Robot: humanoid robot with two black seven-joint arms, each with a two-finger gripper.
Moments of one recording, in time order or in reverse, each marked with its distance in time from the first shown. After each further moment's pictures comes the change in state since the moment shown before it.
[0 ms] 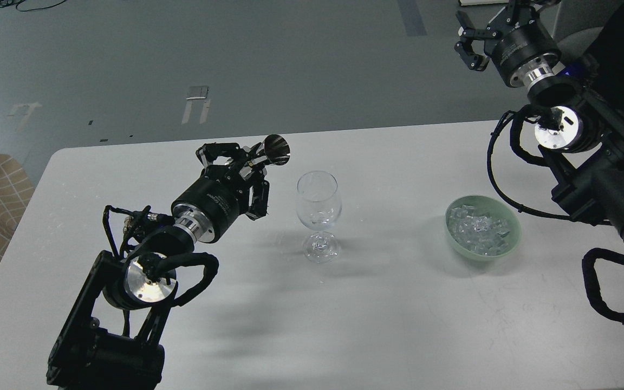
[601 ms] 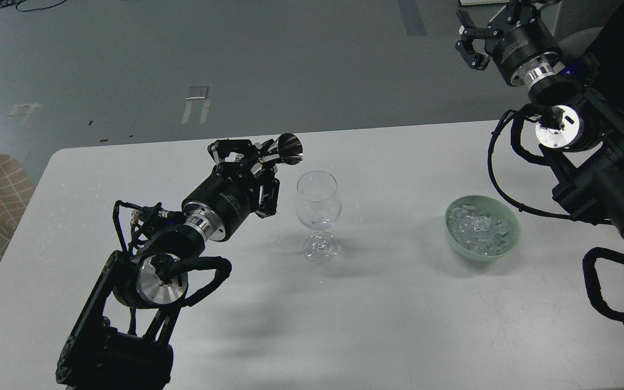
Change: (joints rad) left arm -0.010 -0.015 0.037 -0.003 0.088 -0.011 -0.005; right arm -0.001 0.000 -0.001 0.000 0.000 0.000 0.001
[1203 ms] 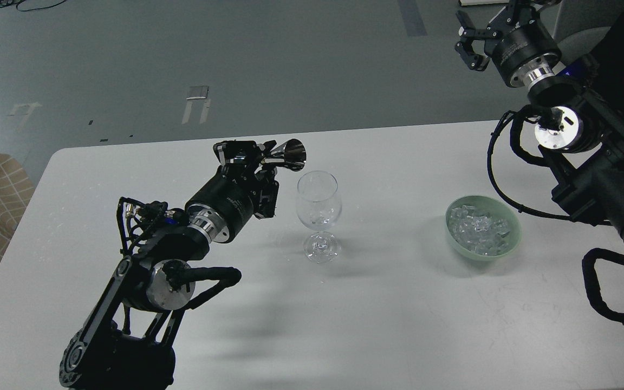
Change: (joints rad) left arm 0.000 0.007 0.029 -0.001 0.133 -0.027 -0.002; right arm -0.002 0.000 0.000 0.000 0.000 0.000 0.000
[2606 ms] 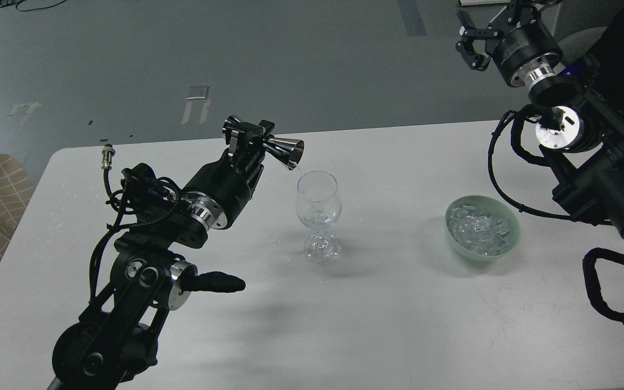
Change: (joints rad) left arm -0.084 0.108 0.088 -0.027 0.468 -0.090 0.003; right arm 0.002 -0.002 0.002 0.000 0.000 0.000 0.000
